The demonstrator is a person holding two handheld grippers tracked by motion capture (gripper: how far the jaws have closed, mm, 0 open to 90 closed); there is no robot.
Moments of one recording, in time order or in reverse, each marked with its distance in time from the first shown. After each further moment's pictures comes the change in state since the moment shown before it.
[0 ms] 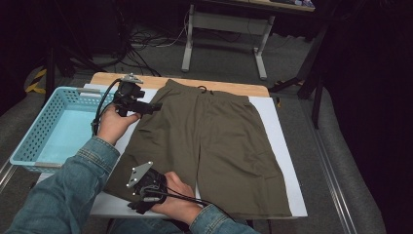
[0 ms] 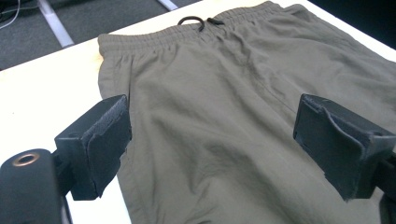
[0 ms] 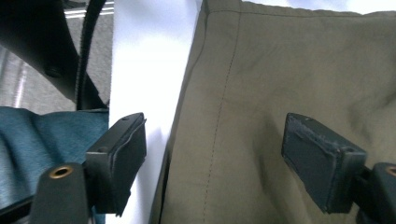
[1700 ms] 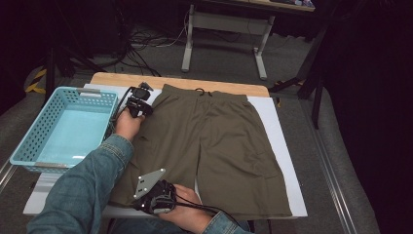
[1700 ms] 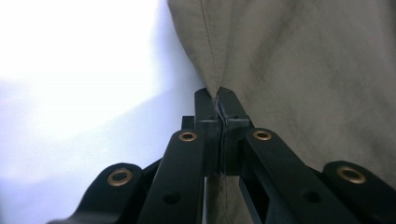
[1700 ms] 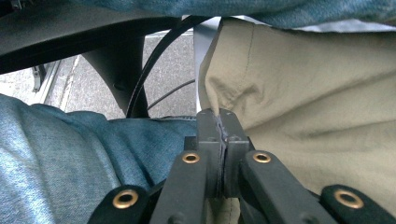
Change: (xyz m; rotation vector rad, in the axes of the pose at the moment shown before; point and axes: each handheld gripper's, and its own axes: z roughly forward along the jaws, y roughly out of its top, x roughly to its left) left arm 0.036 -0.013 0.085 0.333 0.229 -0.176; right arm 0.030 -0.004 -0.047 -0.100 0.106 -0.013
